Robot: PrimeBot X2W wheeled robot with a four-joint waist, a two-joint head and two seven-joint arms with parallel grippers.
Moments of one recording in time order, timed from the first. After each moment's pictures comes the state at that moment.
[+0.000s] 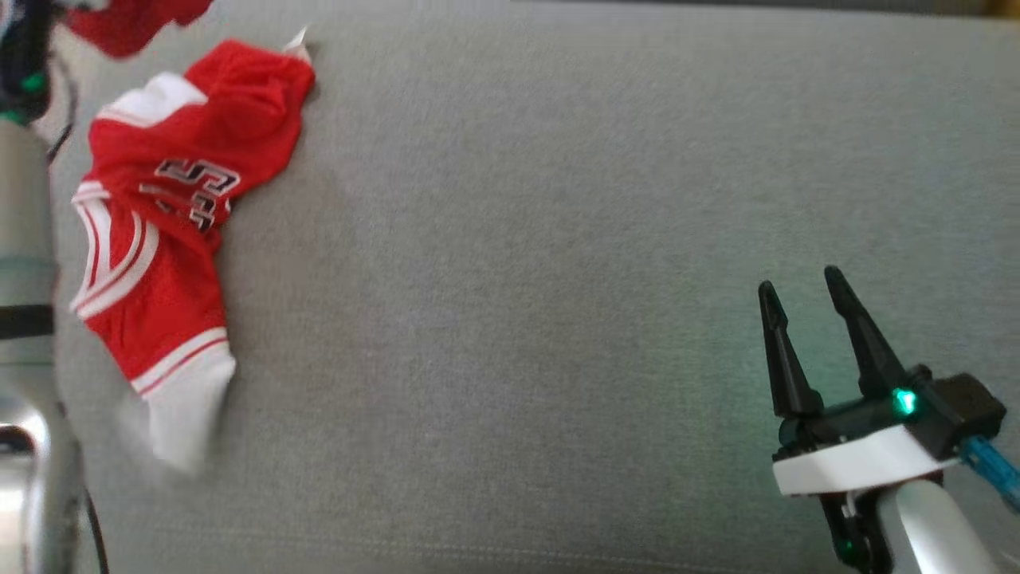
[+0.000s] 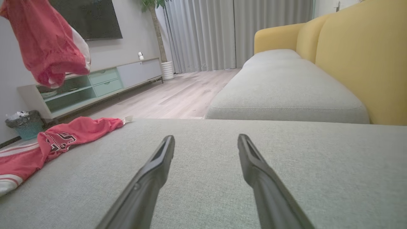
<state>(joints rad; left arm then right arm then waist) -1.09 0.30 -0.14 0.67 -0.25 -0.08 0.06 -0.04 -0.17 0.17 0.07 0.23 0.12 -0.25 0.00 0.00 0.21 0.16</state>
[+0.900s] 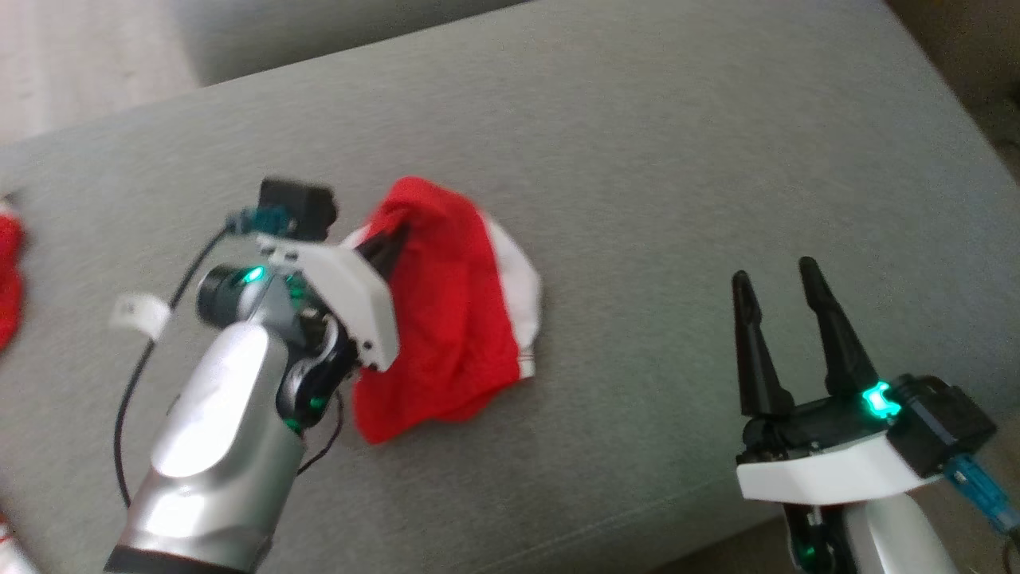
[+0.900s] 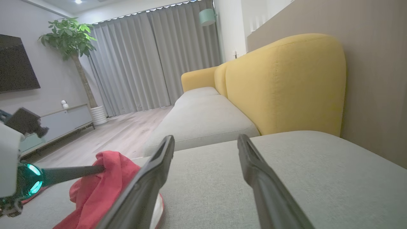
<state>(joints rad) -0.52 0.15 -0.42 0.40 -0.48 -0.08 0.31 0.00 -0.06 0.18 -0.05 0.24 0.12 -0.25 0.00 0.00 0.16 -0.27</state>
